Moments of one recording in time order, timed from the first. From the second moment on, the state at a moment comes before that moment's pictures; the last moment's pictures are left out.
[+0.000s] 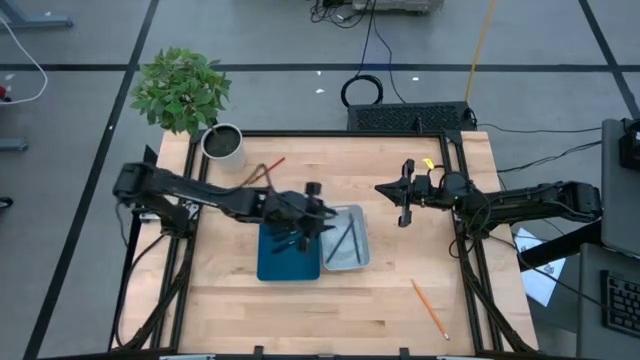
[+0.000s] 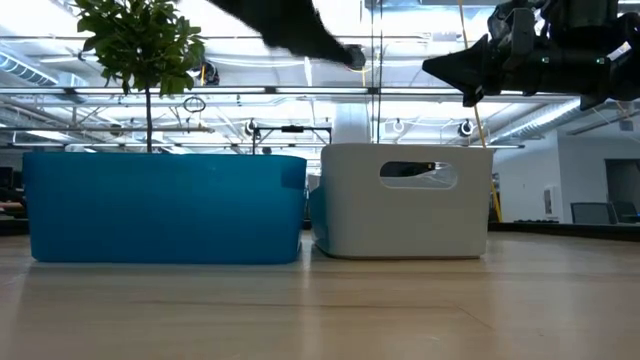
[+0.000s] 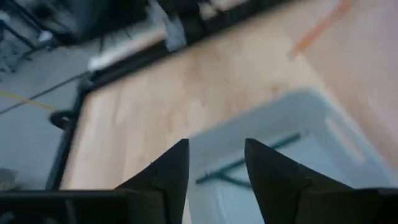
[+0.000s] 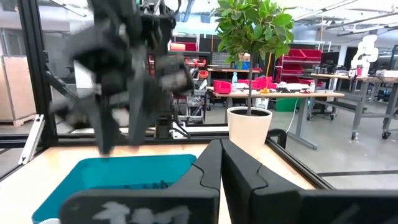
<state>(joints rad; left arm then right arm) -0.11 1.60 1.14 -0.05 -0.15 0.35 -0.20 0.94 0.17 0.90 -0.08 -0.01</state>
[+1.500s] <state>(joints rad) -0.14 0.79 0.29 0.65 -0.23 0.10 -0.20 0.93 0.17 0.90 -0.08 -0.02</state>
